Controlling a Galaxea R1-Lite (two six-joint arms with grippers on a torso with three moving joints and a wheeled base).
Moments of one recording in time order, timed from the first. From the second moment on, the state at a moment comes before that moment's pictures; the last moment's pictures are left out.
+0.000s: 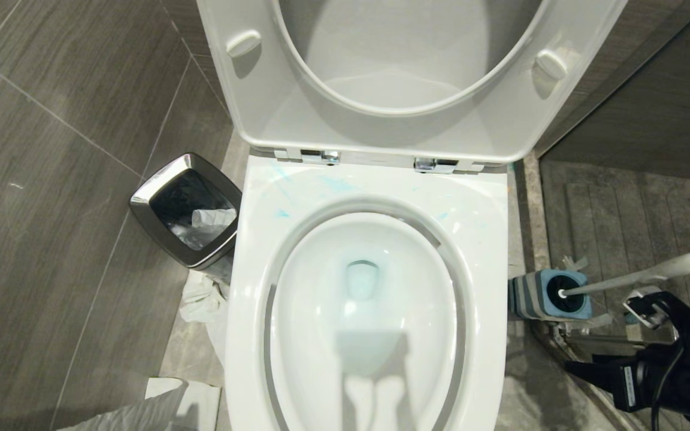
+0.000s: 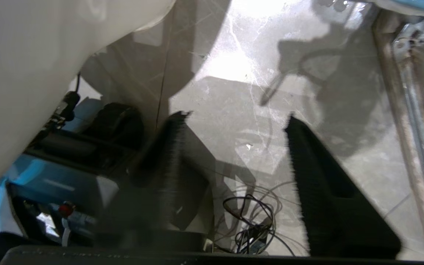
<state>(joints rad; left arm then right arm) 0.00 0.00 0.00 -0.01 0.01 -0.01 0.00 1.47 -0.35 -0.38 0.26 -0.06</state>
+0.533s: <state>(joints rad) 0.00 0.00 0.00 -0.01 0.01 -0.01 -0.06 1.90 -0.33 -0.97 0.25 -0.06</state>
